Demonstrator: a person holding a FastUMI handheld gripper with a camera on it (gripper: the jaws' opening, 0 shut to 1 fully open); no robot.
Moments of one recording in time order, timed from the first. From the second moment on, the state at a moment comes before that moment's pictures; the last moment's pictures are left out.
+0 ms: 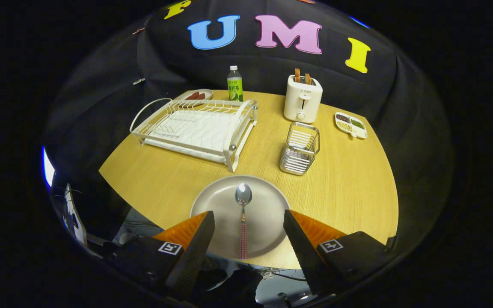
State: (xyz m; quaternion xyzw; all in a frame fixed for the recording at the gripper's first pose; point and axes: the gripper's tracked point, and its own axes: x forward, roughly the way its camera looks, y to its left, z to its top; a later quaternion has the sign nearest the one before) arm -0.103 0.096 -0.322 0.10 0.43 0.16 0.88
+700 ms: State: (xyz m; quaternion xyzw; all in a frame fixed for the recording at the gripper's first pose) arm -0.019 0.050 -0.152 0.09 0.25 0.13 0.96
